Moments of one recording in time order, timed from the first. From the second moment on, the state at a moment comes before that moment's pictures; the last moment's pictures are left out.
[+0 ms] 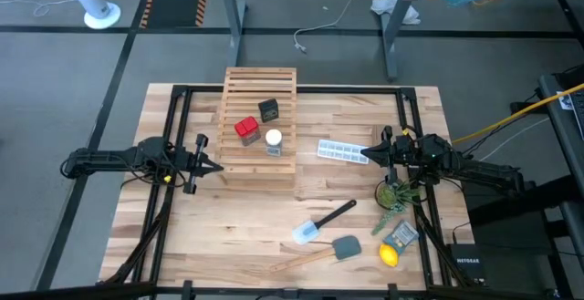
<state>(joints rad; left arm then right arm) 0.01 0.00 0.01 0.03 0.15 0.19 -0.21 0.01 0.01 0.05 -0.17 0.13</state>
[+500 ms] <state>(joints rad) 0.01 0.00 0.01 0.04 0.15 -0.12 -0.21 0.01 0.01 0.05 -0.17 0.13</state>
